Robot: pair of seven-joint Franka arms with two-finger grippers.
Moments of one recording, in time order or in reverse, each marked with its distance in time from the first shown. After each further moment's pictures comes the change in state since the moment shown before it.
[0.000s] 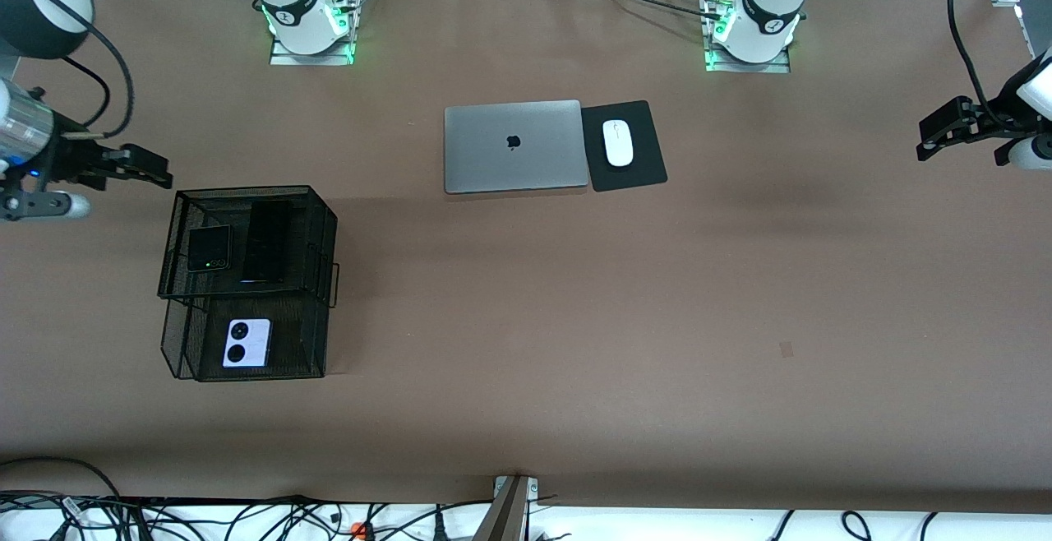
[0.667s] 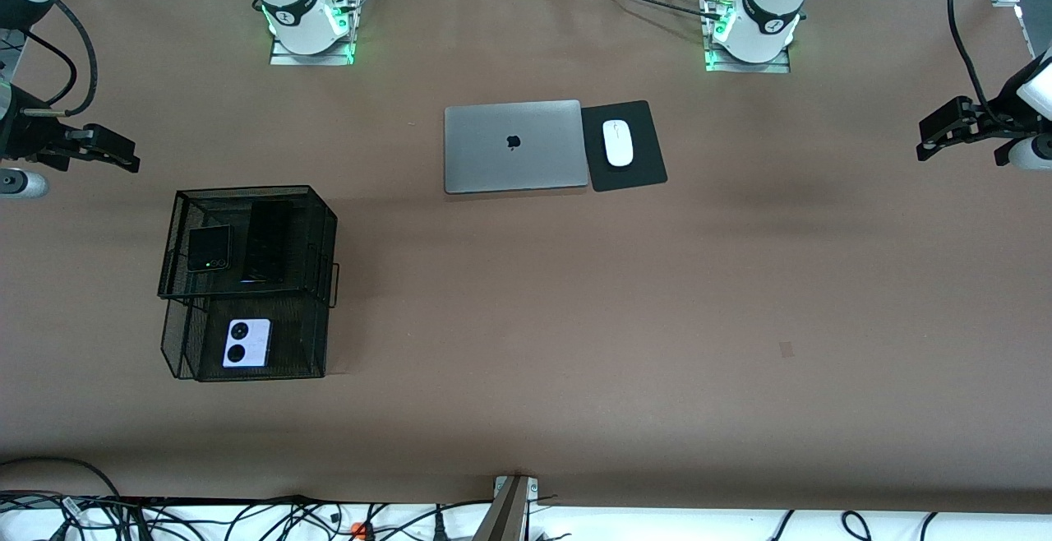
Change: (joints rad) left arm 0.000 0.000 0.000 0.000 0.000 0.000 0.000; right arm -0.263 -0.041 0.254 0.001 -0.056 -0.039 0.032
